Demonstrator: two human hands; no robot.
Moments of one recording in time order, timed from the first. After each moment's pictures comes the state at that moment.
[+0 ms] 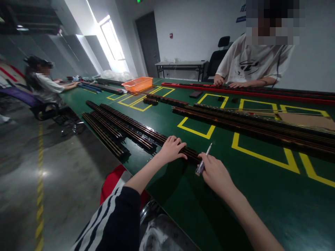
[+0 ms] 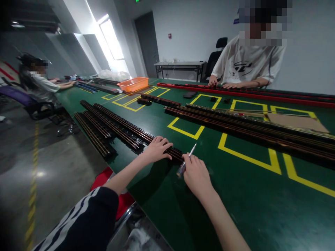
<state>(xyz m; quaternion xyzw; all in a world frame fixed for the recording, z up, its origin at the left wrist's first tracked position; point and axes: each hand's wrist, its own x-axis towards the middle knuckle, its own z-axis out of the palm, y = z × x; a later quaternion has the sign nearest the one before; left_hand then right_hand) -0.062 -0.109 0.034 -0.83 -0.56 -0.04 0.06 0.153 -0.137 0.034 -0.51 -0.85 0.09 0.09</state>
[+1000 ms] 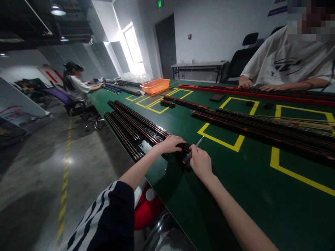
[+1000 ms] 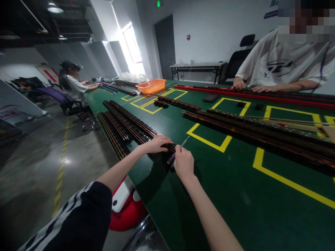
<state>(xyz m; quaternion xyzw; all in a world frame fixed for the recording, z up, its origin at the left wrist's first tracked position) -0.164 -0.078 0.052 -0.81 -0.59 -0.02 -0.09 0.019 -0.094 0.035 -0.46 -0.87 0.07 0.17</state>
